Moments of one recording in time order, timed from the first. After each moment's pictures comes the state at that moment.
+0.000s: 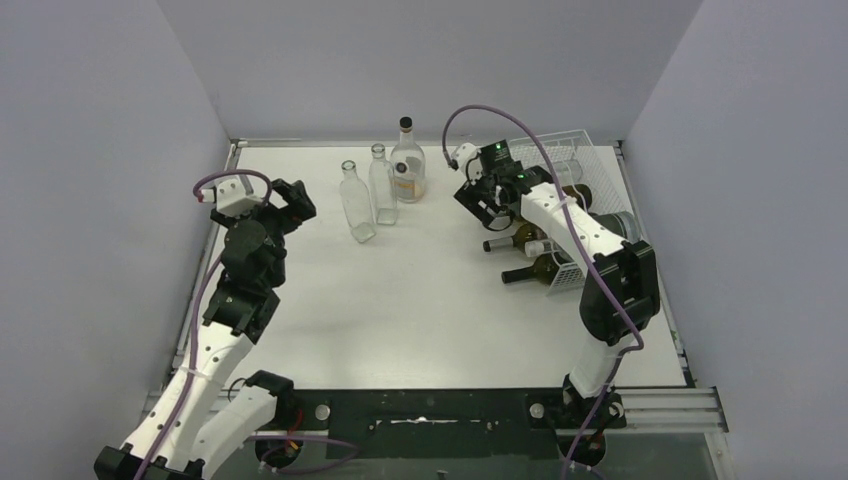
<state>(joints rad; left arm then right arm) -0.33 0.82 0.78 0.05 -0.53 -0.41 0.44 1.78 1.53 -0.59 0.22 -0.53</state>
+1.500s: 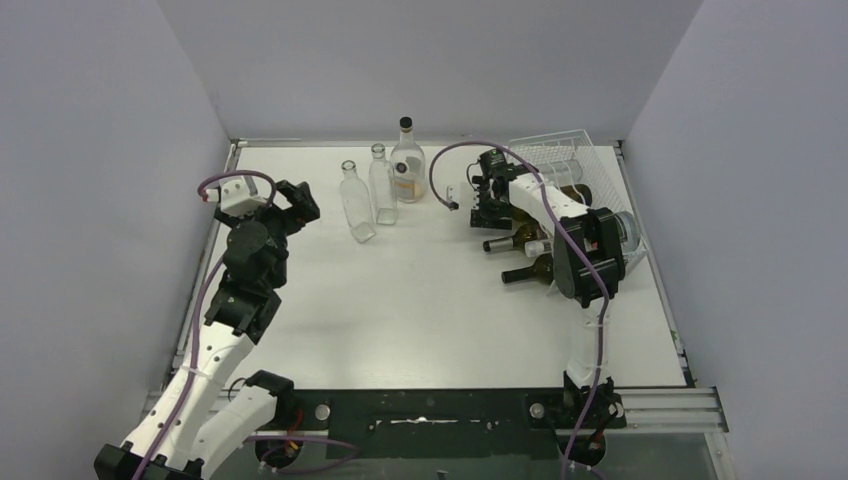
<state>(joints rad) -0.35 0.81 0.76 0.07 -0.51 -0.40 0.34 2.11 1.67 -0.70 0.07 -1.21</state>
